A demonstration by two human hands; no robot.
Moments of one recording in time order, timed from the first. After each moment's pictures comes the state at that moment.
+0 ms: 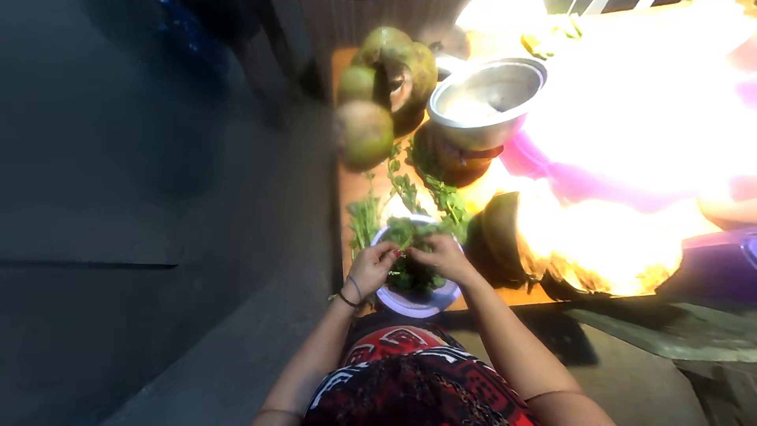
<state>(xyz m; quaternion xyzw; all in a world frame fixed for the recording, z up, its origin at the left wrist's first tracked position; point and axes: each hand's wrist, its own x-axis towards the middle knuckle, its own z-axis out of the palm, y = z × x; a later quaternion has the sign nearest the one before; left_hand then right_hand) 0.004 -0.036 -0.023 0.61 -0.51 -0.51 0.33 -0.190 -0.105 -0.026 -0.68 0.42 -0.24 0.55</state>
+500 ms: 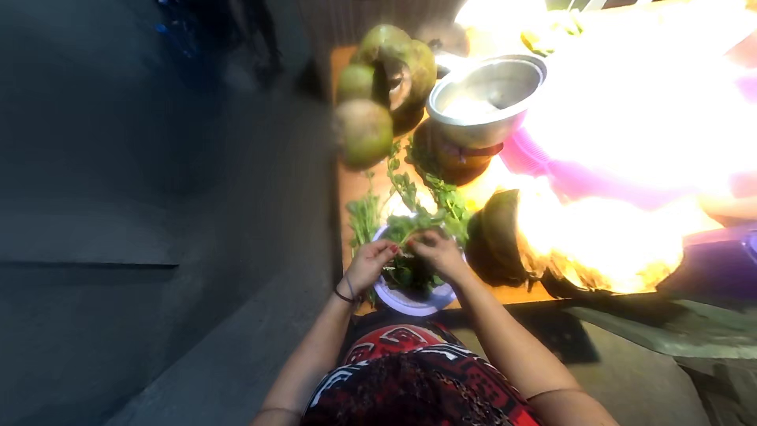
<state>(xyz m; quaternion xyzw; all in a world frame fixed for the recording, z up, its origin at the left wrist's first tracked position) 0.006 -0.035 -0.022 0.54 -0.41 -0.60 0.42 -0.178 -0.095 -0.019 -0.51 0.51 -0.27 0.63</state>
